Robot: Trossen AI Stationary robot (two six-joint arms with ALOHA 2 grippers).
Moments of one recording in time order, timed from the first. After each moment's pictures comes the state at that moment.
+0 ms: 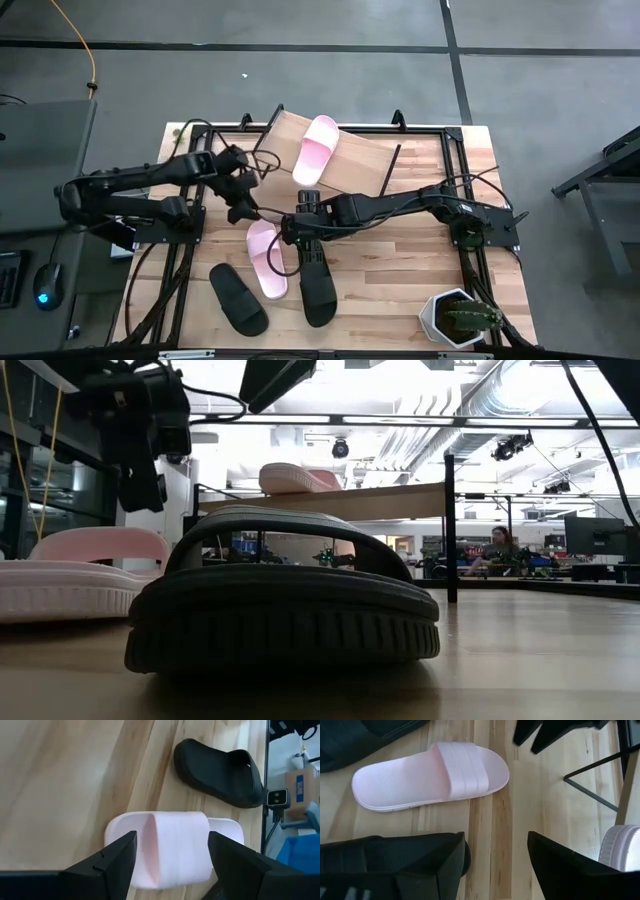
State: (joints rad) left arm 0.55 1.00 0.62 -0.66 0.59 -0.15; right arm 0.22 2.24 2.36 -1.16 0.30 0.02
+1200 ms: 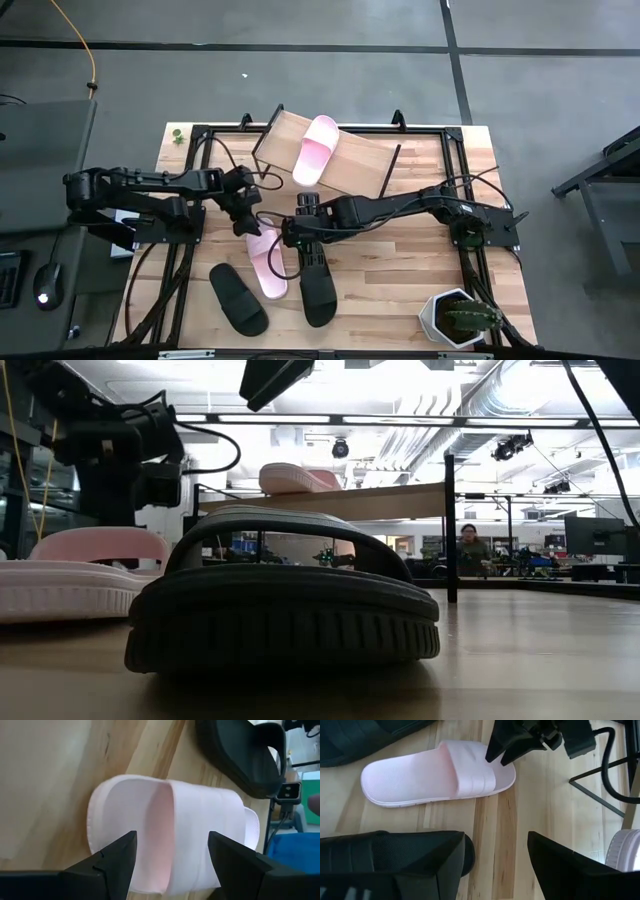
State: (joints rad) left arm 0.45 1.11 0.38 -0.34 0.63 -0.35; right arm 0.23 2.24 2.36 -1.17 0.28 -0.01
